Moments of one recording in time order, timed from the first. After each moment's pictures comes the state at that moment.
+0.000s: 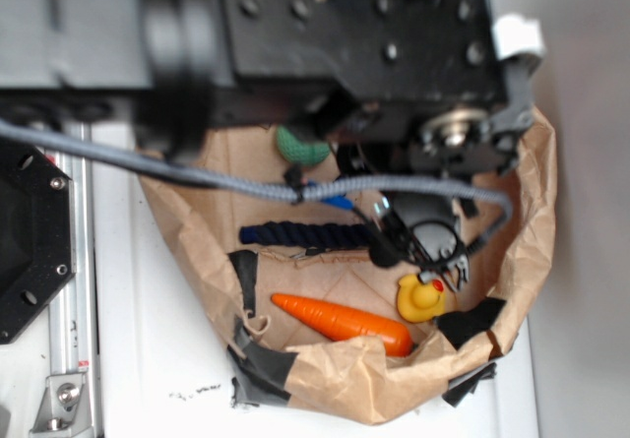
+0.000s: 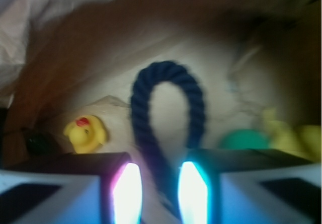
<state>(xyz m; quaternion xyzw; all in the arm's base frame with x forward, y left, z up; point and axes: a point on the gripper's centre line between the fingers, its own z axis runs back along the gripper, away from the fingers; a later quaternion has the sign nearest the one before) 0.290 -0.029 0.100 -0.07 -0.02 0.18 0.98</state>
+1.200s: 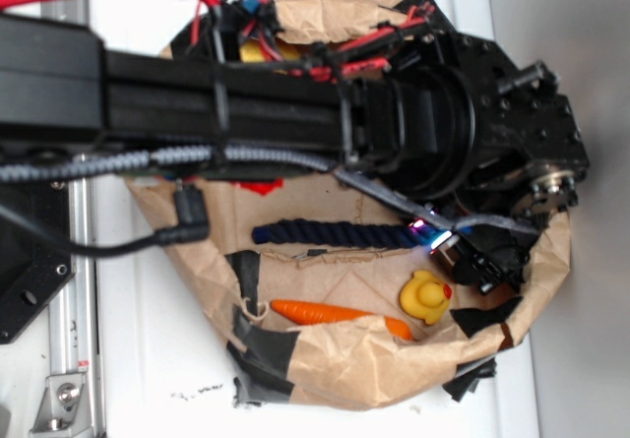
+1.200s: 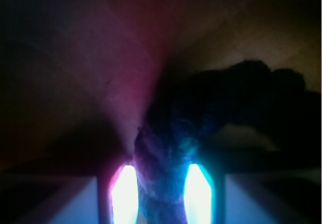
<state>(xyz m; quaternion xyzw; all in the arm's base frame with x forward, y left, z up) 0.331 -0.056 0.008 -0.08 0.05 0.24 0.97</state>
